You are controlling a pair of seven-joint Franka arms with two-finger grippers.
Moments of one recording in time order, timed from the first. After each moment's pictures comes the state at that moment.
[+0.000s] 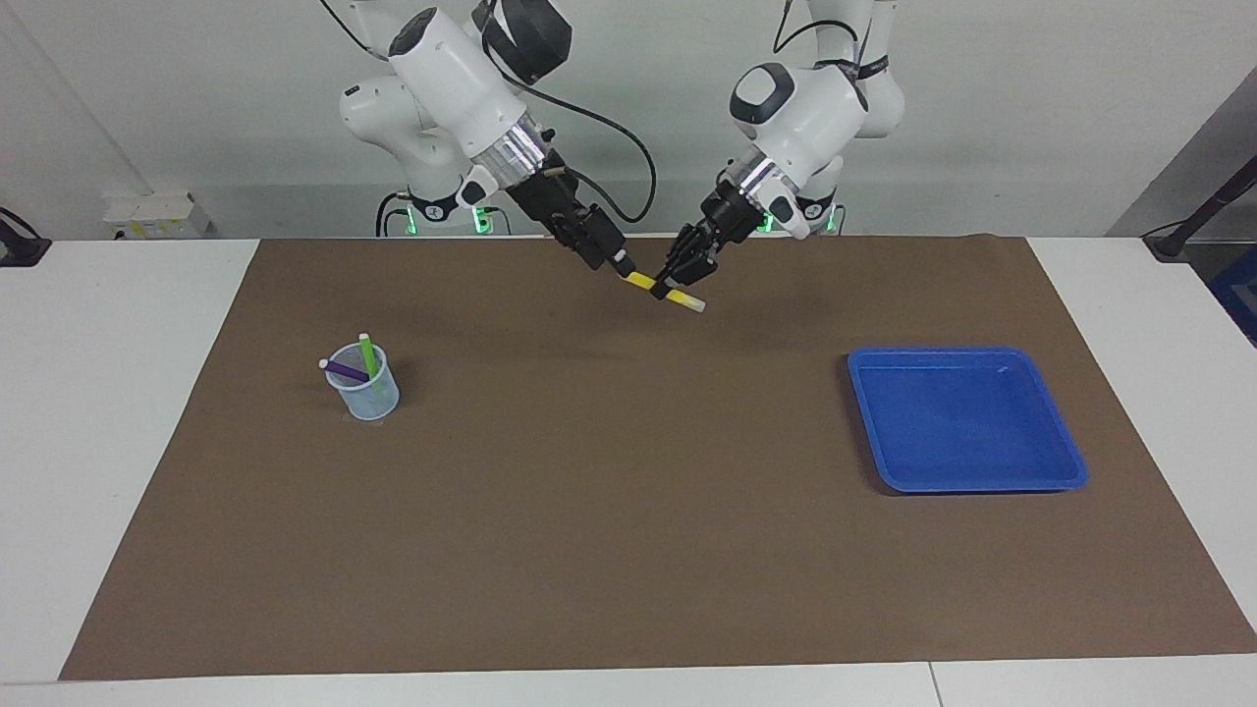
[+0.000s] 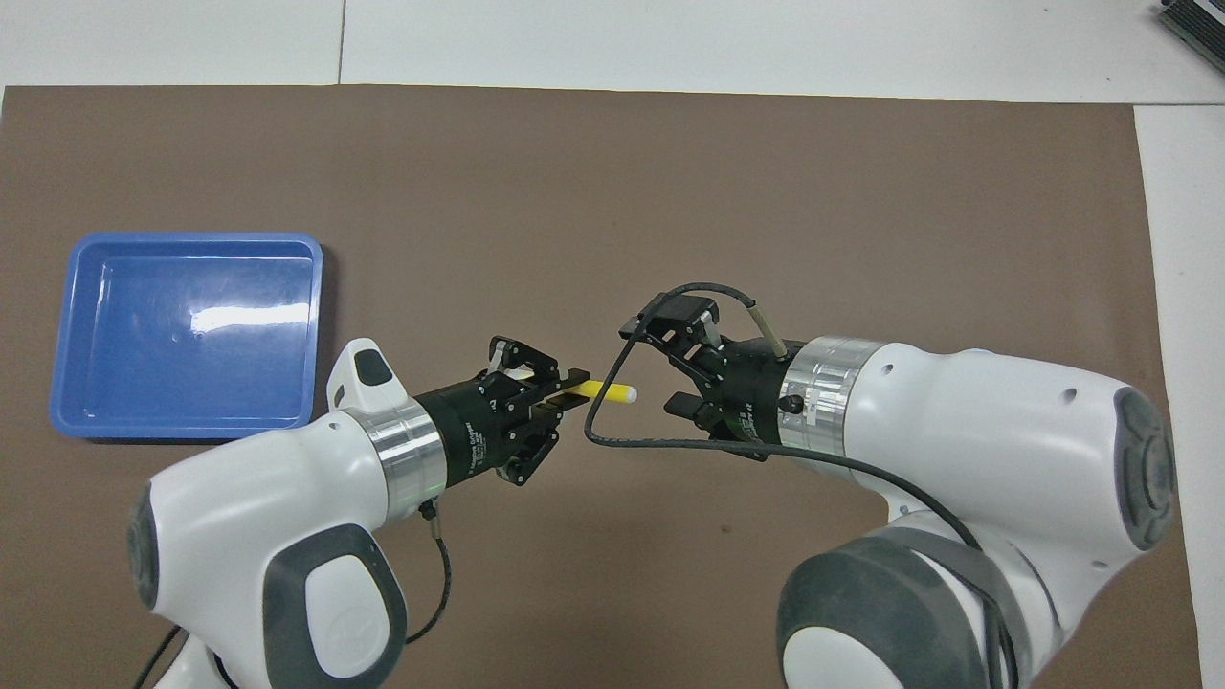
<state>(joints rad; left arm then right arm) -0.30 -0.21 -0.28 -2.28 -1.01 2.55 -1.09 0.45 -0.15 0.04 -2.06 0.61 2.34 0.98</state>
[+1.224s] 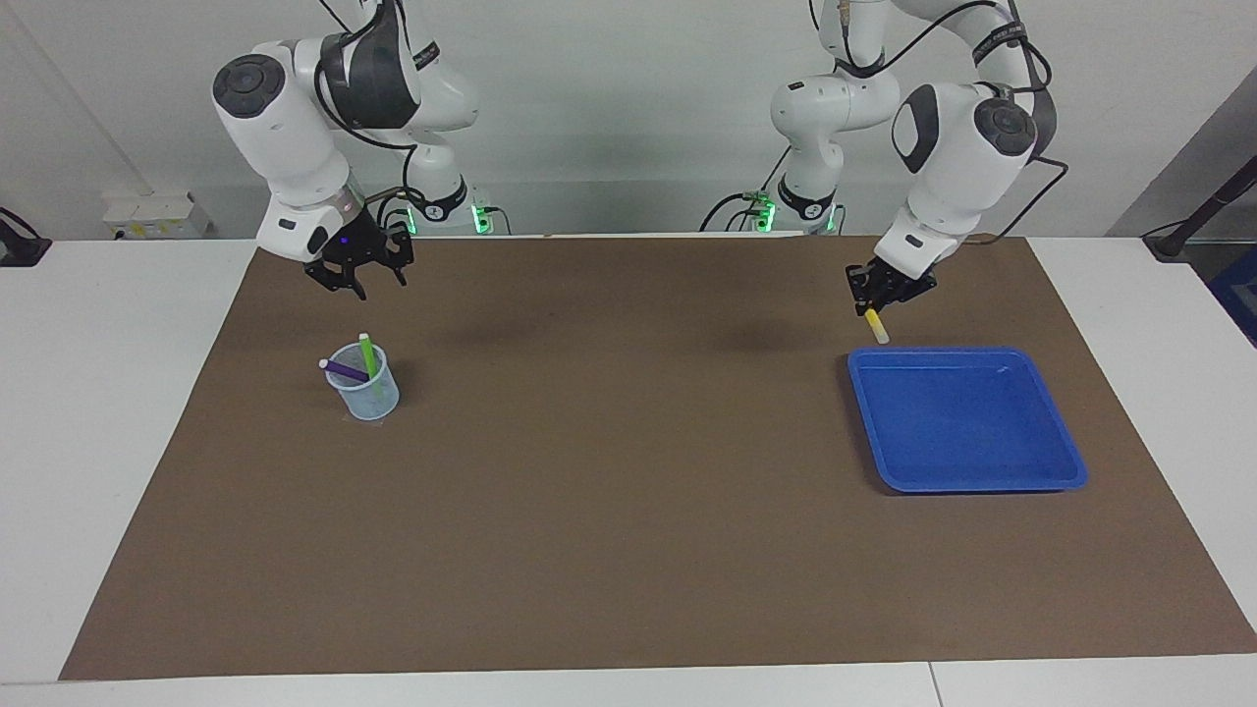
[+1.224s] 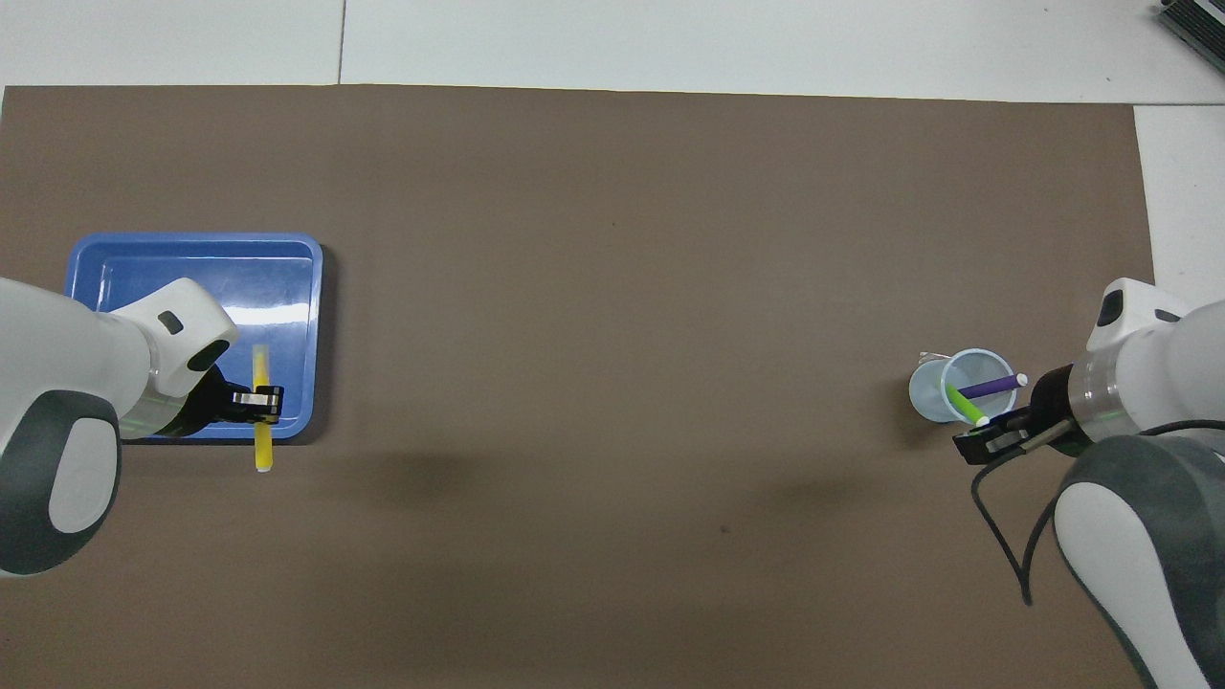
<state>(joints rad) 0.16 -0.15 -0.27 -2.17 -0.11 1.96 0.02 0.00 -0.22 0.02 -2.14 0.03 1.80 -0.34</state>
